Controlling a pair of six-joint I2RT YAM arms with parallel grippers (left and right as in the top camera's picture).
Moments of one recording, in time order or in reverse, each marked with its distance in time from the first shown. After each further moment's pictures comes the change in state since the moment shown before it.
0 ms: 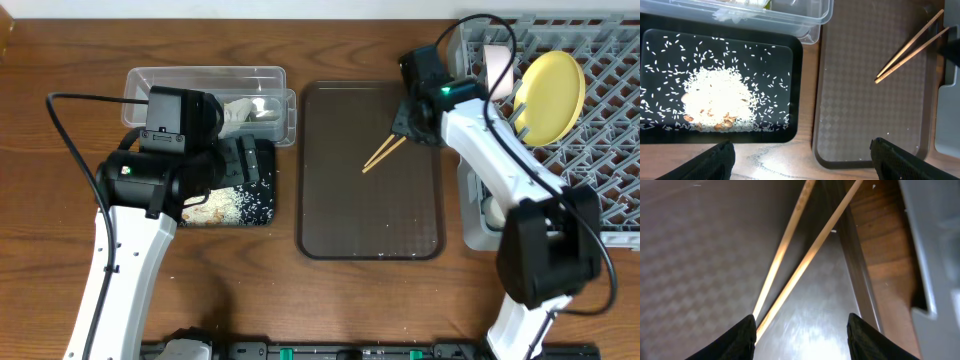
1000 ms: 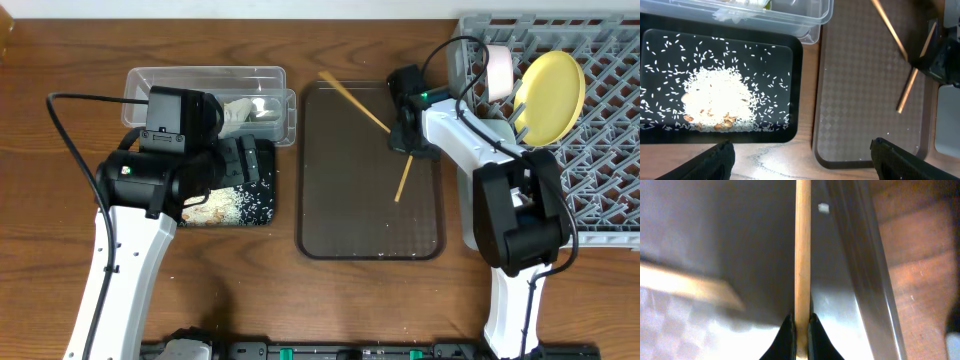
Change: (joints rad) left arm 0.000 0.000 0.000 0.000 0.000 0.000; right arm -0.007 0.163 0.010 -0.008 0.029 0.006
